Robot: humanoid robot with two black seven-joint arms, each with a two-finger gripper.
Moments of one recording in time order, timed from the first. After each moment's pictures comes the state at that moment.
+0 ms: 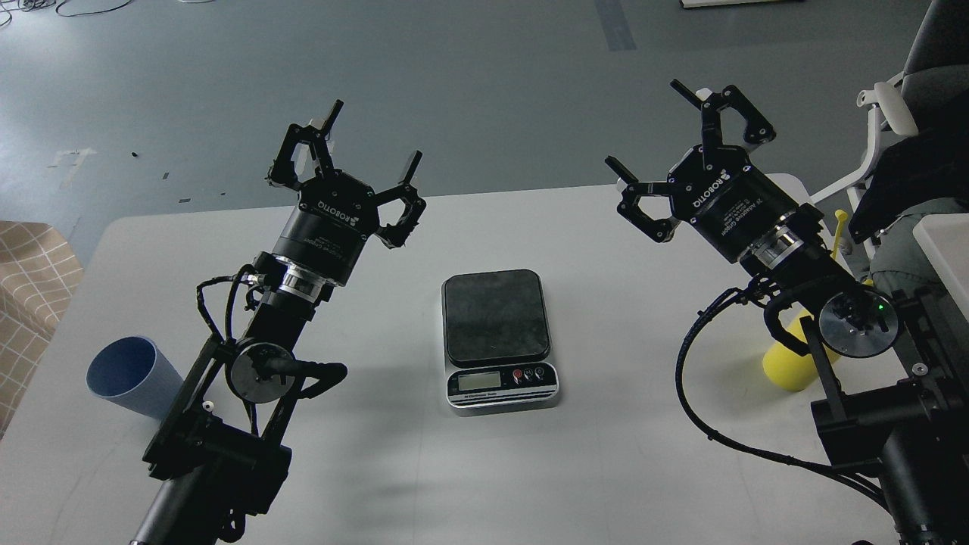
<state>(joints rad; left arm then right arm) -0.30 -0.04 -1.38 -1.28 0.43 -0.46 -0.07 0.31 0.00 1.53 1.41 -0.35 0.35 -0.39</state>
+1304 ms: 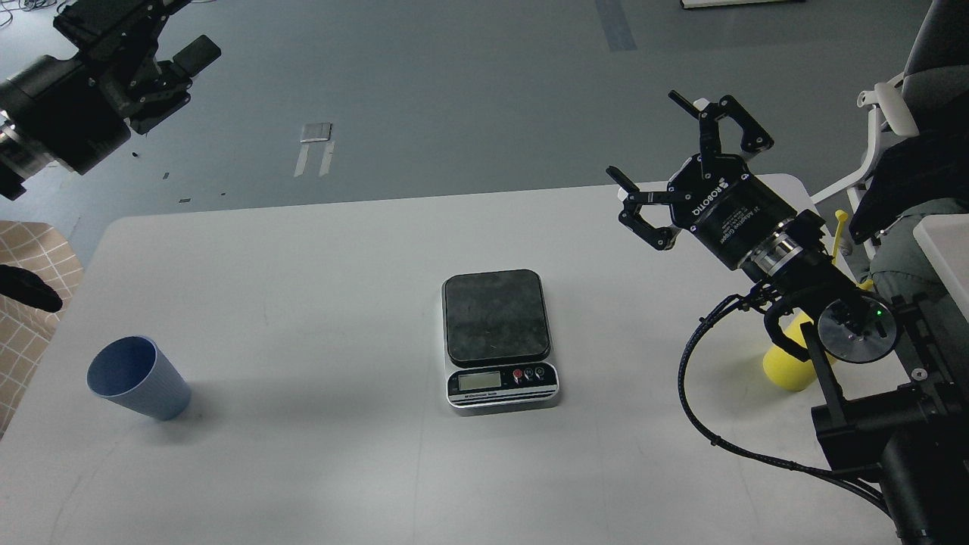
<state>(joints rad) -0.57 0.85 -1.19 -1.38 0.99 -0.45 -0.28 0.29 0.00 1.53 1.41 -0.38 0.35 -0.39</state>
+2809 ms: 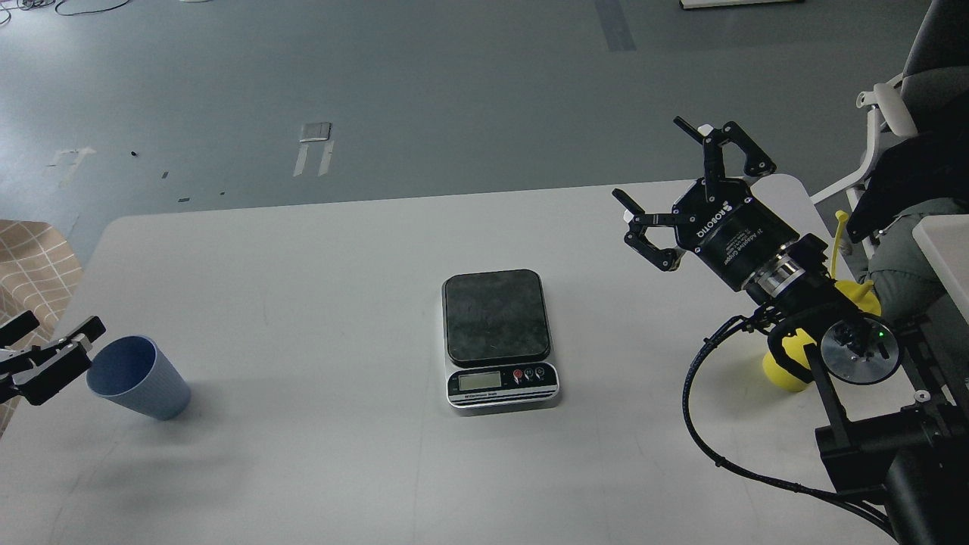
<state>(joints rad) 0.20 1.21 -0.98 -1.31 1.53 0.42 -0.49 0.23 0.00 1.53 1.42 -0.38 0.35 -0.39</state>
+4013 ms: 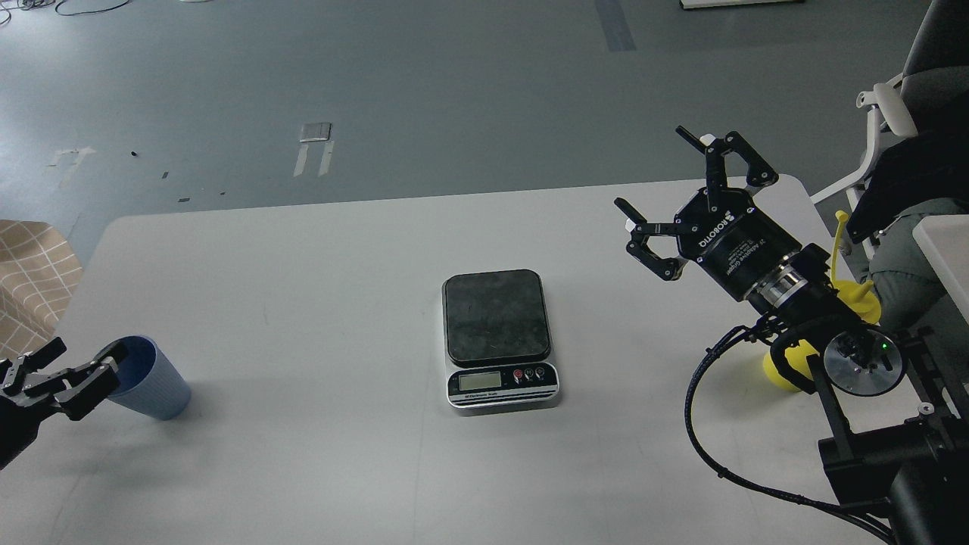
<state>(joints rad) 0.00 1.02 -0.81 -1.06 1.62 0.39 -0.49 0.19 0.00 1.53 1.45 -0.38 0.35 -0.39</state>
